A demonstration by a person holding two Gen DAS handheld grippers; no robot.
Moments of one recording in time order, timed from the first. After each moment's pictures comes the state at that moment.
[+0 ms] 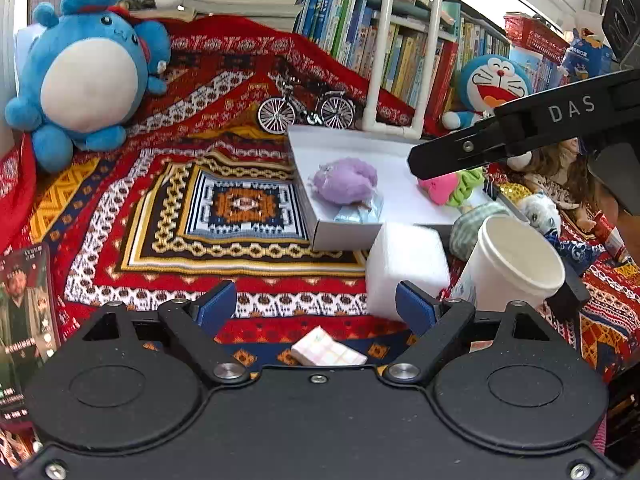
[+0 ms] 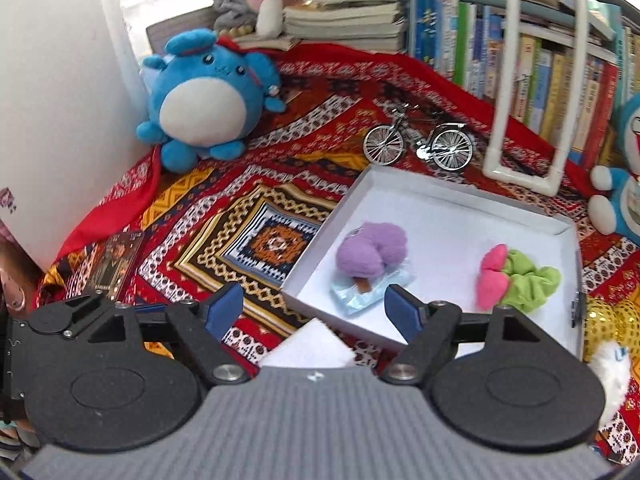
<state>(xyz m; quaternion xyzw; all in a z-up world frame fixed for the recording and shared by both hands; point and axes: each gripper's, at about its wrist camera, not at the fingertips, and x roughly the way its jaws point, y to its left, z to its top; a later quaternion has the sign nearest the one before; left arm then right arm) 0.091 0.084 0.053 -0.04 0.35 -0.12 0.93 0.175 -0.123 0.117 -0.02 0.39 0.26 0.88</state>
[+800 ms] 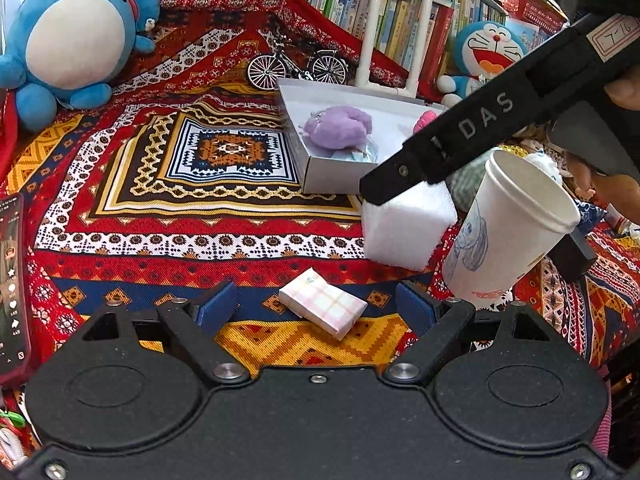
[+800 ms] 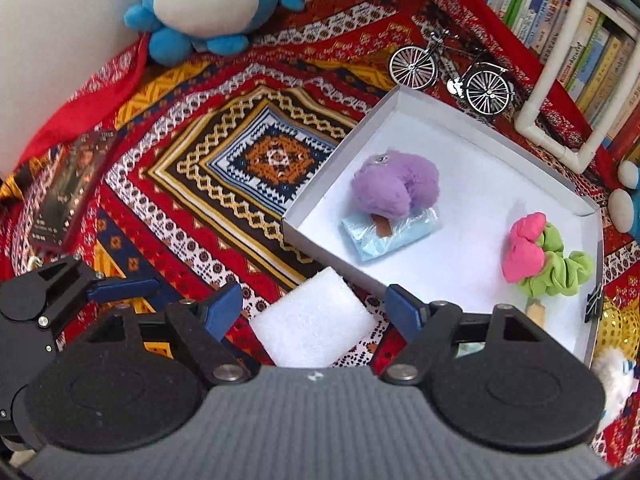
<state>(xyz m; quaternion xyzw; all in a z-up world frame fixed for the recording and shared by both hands) 0.087 0.079 0.014 -0.04 0.38 -0.14 0.92 0.194 -0.076 0.074 -0.14 0.49 0.24 0.83</state>
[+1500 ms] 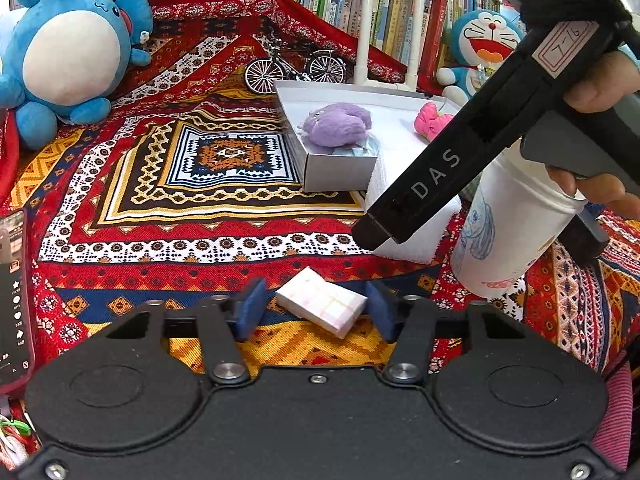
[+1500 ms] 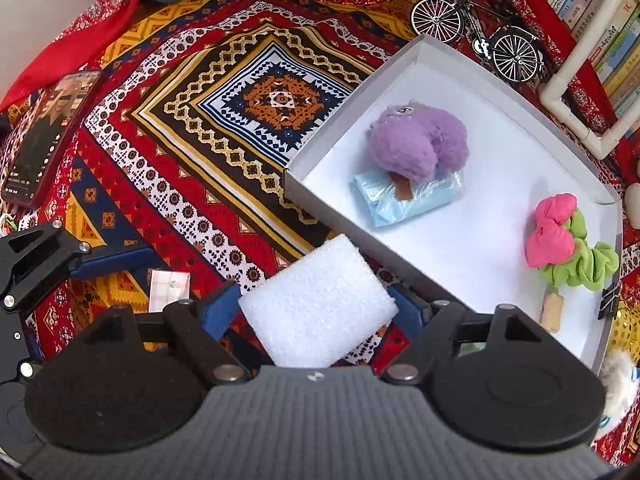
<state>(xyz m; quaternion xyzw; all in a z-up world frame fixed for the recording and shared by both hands) 0.084 0.073 0.011 -0.01 0.37 -0.14 0.92 0.202 -0.062 0.042 -0.18 0.53 0.24 0.79</state>
